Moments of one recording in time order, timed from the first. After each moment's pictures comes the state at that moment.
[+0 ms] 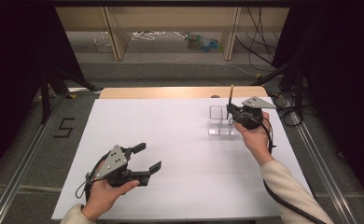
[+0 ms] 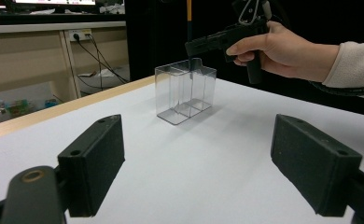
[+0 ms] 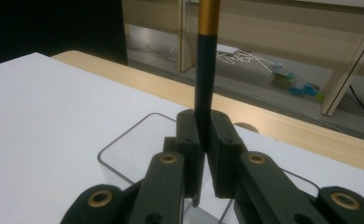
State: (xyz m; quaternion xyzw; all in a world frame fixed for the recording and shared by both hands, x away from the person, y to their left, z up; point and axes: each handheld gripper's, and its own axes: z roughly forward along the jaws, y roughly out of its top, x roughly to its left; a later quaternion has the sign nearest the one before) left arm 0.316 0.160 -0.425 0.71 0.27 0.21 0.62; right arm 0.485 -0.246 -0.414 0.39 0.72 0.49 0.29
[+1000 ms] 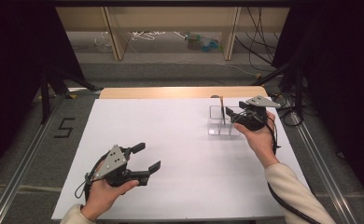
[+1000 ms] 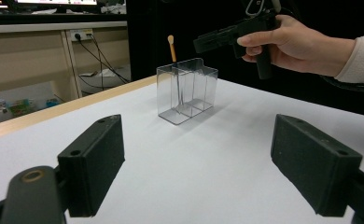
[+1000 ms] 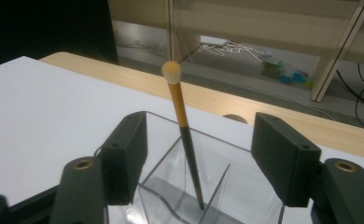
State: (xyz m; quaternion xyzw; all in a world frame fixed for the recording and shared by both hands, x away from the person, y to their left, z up) left arm 0.316 0.161 -0.425 0.71 0.27 0.21 0.62; right arm 0.476 -0.253 -0.402 0.43 0.71 0.48 0.29
